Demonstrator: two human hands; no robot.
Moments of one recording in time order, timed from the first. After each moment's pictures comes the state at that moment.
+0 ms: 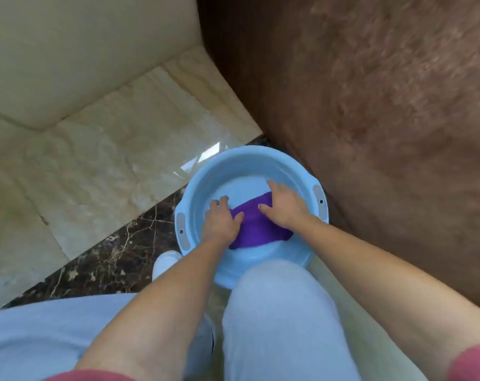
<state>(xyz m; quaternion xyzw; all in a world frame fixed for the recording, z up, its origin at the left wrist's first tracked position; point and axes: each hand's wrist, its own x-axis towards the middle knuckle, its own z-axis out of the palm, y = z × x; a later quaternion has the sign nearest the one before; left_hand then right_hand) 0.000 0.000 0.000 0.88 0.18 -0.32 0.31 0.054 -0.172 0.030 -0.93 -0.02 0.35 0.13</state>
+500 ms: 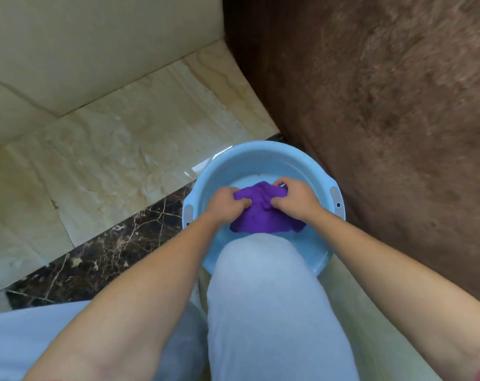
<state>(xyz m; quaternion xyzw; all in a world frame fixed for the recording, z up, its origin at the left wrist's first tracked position) 0.030 0.020 0.000 0.80 0.21 -0.32 0.46 0.066 -0.174 0.009 -0.90 0.04 0.32 0.29</state>
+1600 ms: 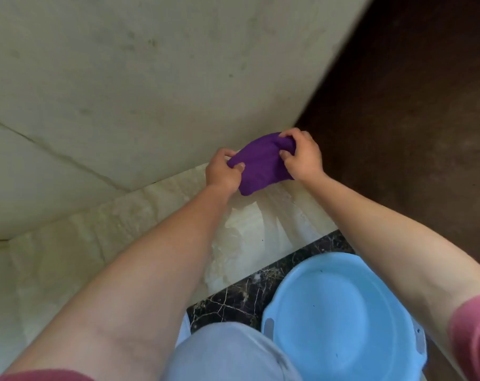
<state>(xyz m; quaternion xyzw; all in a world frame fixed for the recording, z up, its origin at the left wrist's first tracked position) 0.269 0.253 0.070 0.76 0.33 -0.07 0.56 0.348 0.071 0.065 -0.95 -0.07 0.08 0.31</state>
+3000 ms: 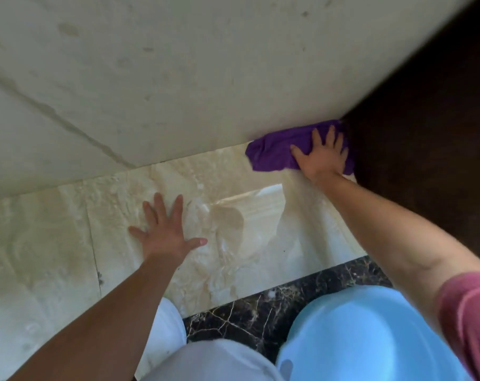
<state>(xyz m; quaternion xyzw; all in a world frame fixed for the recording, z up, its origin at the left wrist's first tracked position) 0.107 0.356 -0.085 0.92 0.27 -0.28 0.09 0.401 0.099 -0.089 -0.99 -0.01 0.16 0.01</state>
